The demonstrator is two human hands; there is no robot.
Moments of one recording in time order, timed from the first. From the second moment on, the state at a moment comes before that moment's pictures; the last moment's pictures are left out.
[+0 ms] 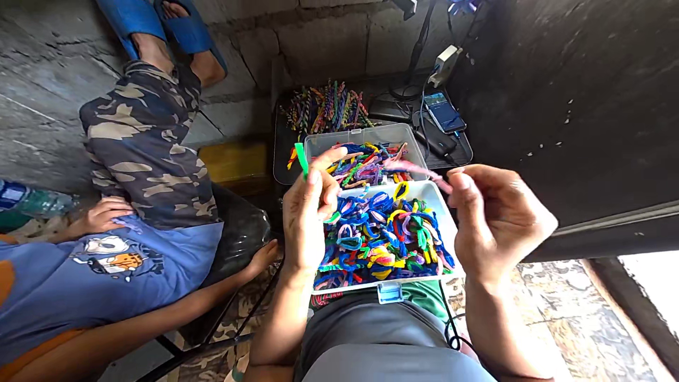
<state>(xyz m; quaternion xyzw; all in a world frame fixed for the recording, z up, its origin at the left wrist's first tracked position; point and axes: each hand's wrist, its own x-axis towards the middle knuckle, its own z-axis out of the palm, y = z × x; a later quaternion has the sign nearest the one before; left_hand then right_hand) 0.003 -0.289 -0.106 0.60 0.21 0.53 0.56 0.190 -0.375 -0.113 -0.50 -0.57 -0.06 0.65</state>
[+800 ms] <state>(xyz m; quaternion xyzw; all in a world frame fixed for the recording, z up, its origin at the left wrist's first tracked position) 0.019 -0.330 -0.104 0.81 0.21 0.47 0.28 0.179 -0.378 -0.102 -0.32 -0.61 0.19 0.70</state>
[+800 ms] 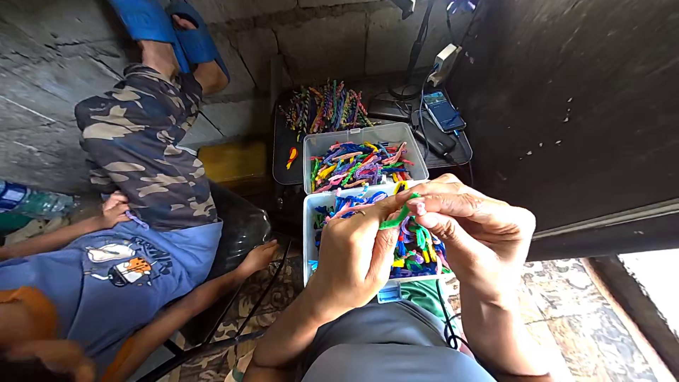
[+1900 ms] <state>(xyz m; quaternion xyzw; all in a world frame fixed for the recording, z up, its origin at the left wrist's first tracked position) 0.028 -0.333 -0.103 0.63 0.09 0.59 0.49 0.159 -0.383 -0.098 -0.31 -0.57 0.22 0.73</state>
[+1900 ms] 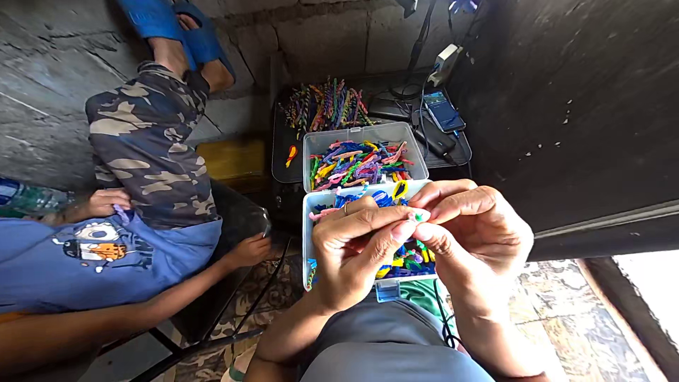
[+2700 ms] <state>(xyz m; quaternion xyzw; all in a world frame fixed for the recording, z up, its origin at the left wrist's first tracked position) 0.009 -0.328 -0.086 0.71 0.01 0.44 0.56 0.189 -0.396 -0.072 -0.36 -0.77 -0.02 0.53</state>
